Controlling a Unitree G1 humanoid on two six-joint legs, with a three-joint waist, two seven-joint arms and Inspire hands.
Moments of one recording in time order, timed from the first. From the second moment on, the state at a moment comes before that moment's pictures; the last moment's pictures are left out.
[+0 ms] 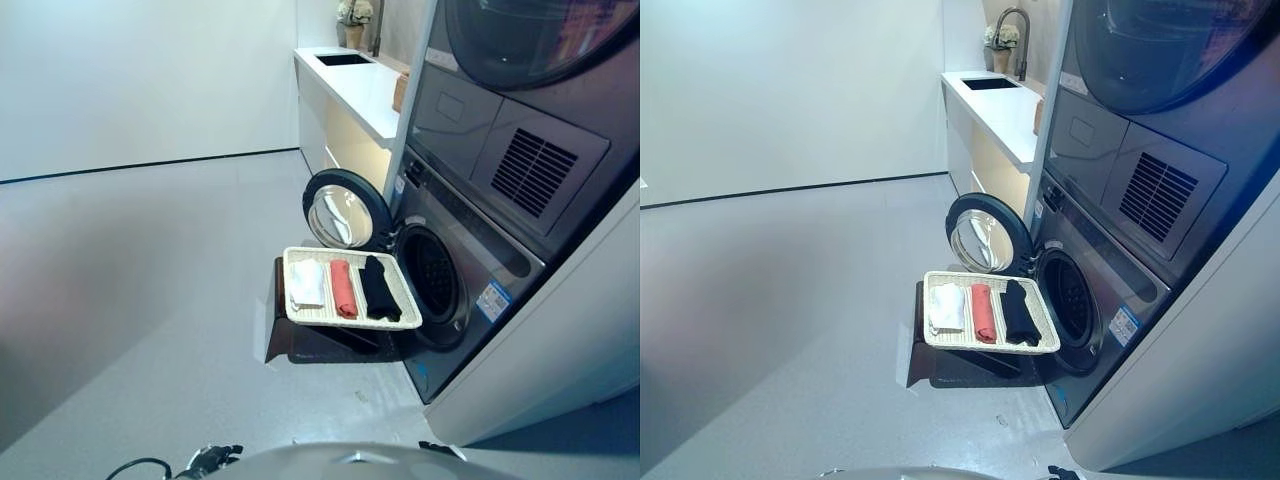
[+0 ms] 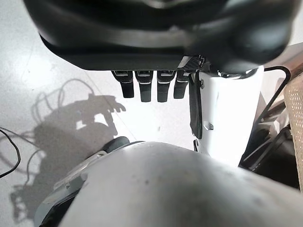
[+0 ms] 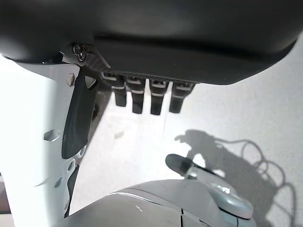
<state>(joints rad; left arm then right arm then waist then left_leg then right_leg) 0.08 0.23 -0.37 1.34 -0.01 -0.15 -0.07 0.08 -0.22 0.22 1.37 0.02 -0.13 -0.09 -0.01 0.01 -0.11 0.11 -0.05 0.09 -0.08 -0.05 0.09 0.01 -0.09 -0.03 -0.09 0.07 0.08</state>
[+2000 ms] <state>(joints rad) -0.09 0.16 -0.31 1.30 -0.18 -0.20 0.07 -0.08 -0.28 0.28 1.32 0.08 -0.11 -0.14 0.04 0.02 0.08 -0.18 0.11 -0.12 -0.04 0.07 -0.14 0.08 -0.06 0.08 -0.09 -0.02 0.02</state>
